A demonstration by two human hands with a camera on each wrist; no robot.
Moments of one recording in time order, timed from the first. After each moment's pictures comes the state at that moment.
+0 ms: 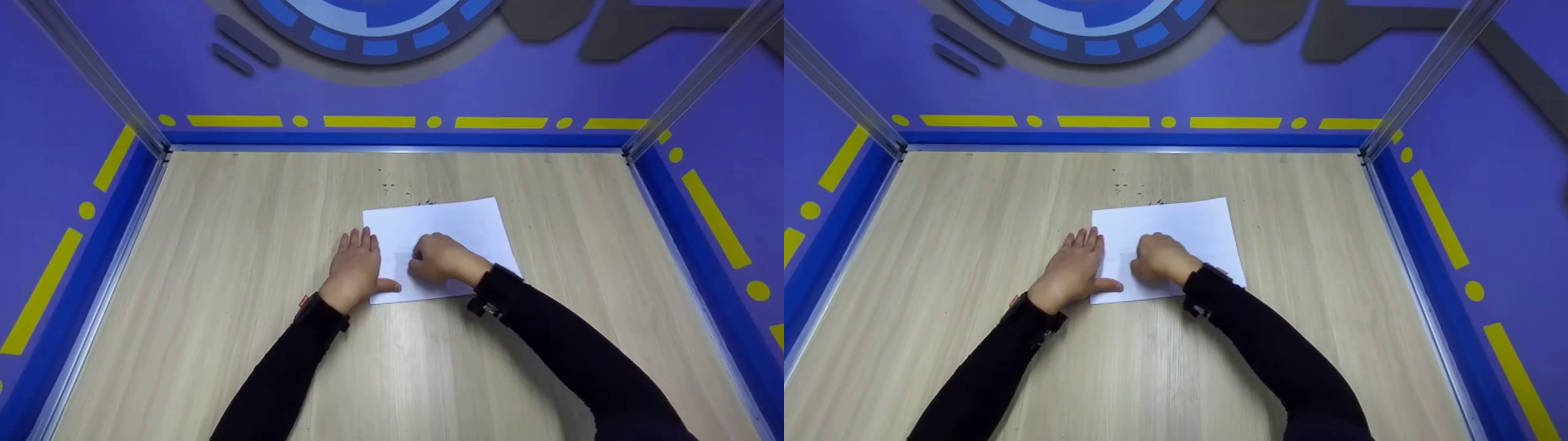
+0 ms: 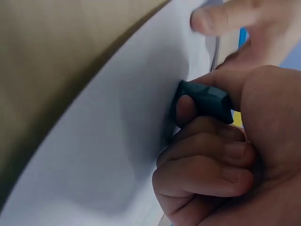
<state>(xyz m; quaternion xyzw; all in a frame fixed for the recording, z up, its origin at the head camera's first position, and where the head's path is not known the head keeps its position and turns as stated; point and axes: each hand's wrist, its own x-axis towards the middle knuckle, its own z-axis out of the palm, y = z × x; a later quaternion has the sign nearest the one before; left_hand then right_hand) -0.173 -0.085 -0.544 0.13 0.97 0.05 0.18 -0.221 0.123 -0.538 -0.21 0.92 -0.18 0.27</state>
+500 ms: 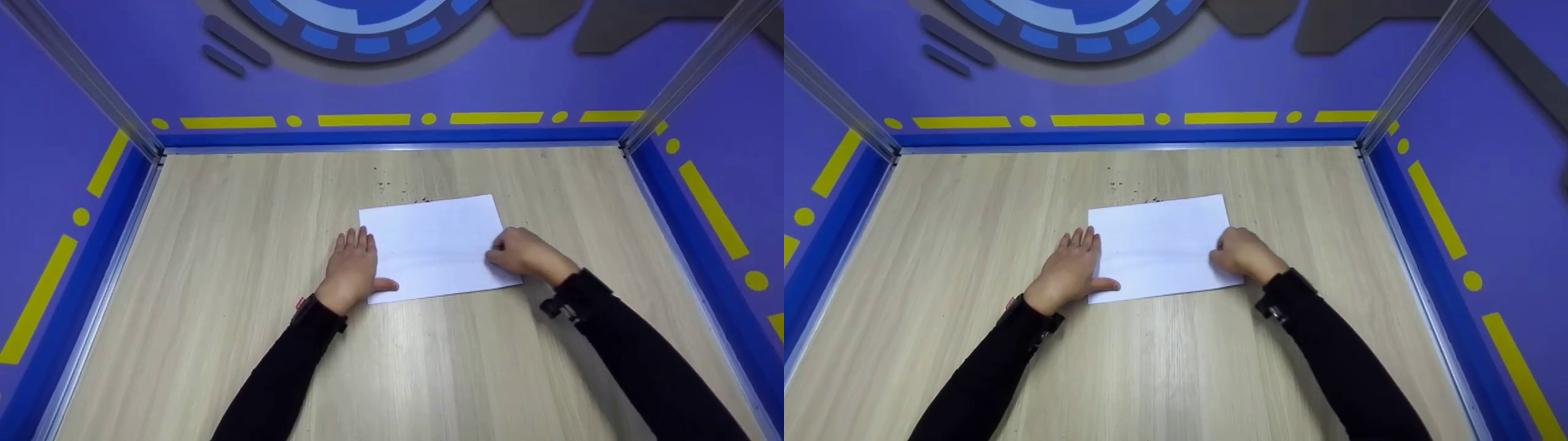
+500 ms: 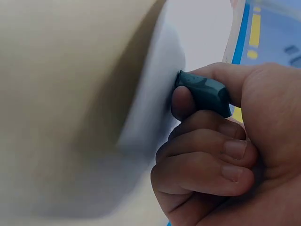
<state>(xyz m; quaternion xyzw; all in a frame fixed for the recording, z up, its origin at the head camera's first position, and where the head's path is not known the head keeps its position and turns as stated) -0.171 -0.085 -0.547 0.13 0.97 0.04 0.18 -0.219 0.268 -0.541 -0.09 0.94 -0.22 0.23</state>
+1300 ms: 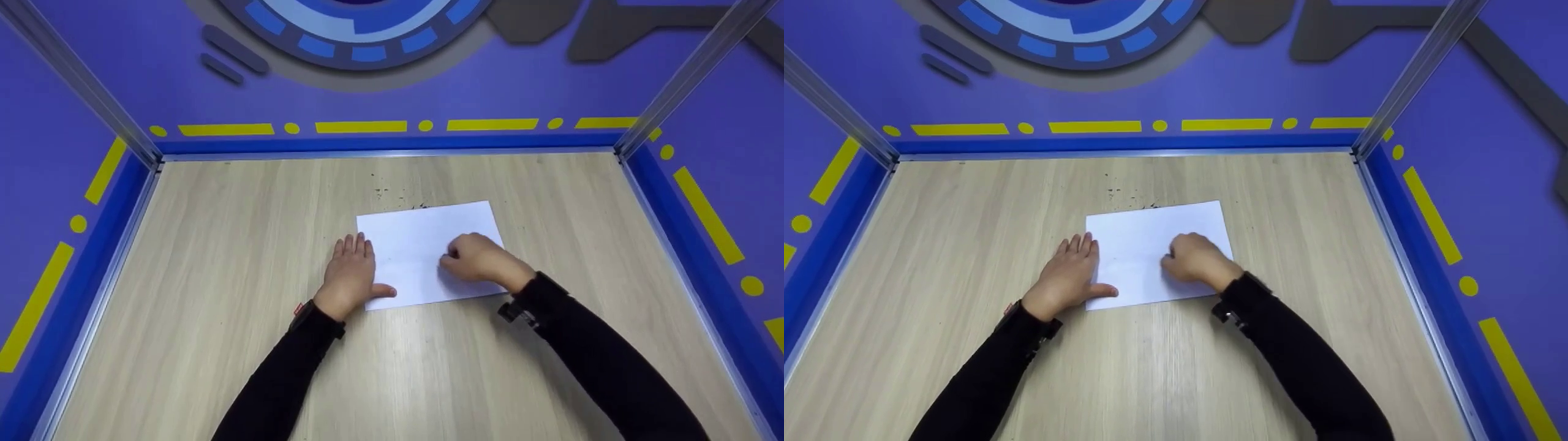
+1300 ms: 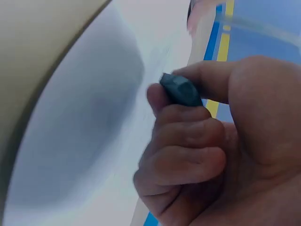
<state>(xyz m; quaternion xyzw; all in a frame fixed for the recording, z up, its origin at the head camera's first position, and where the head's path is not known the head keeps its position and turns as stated) -0.172 -0.083 -0.545 0.13 0.97 0.05 0.18 -0.210 0.192 -0.519 -0.16 0.94 -0.21 0.23</state>
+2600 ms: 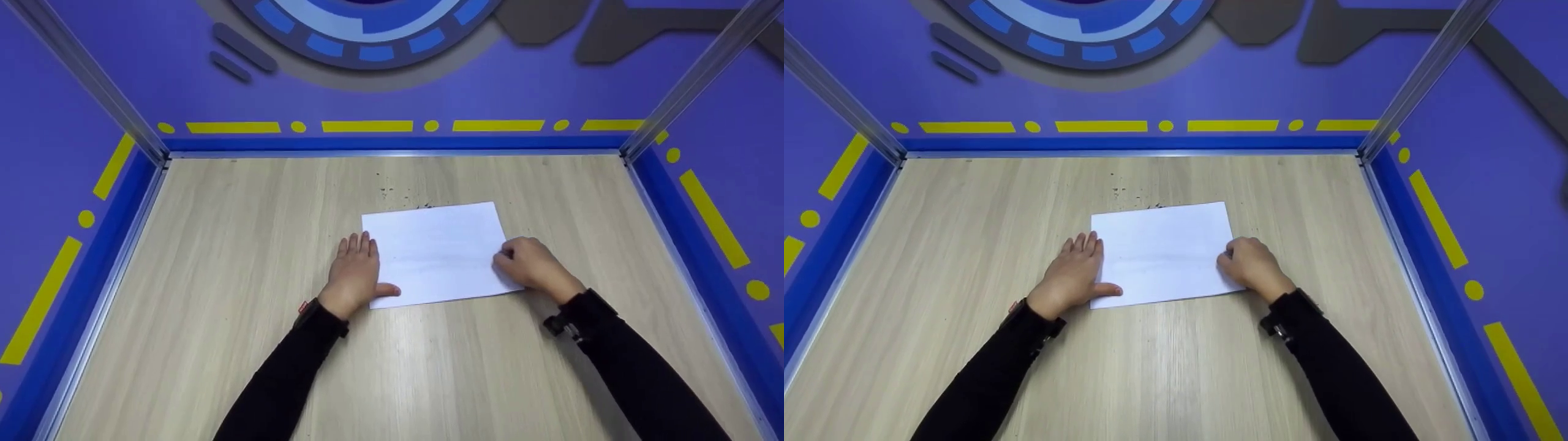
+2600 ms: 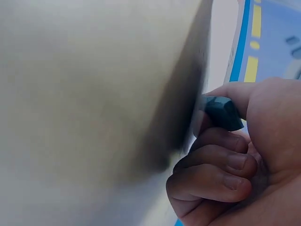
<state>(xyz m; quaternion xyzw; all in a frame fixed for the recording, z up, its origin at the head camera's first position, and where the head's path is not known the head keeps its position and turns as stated) -0.170 -0.083 -0.546 0.13 0.97 0.04 0.18 -0.206 0.278 -0.557 -0.08 0.96 -0.23 0.13</state>
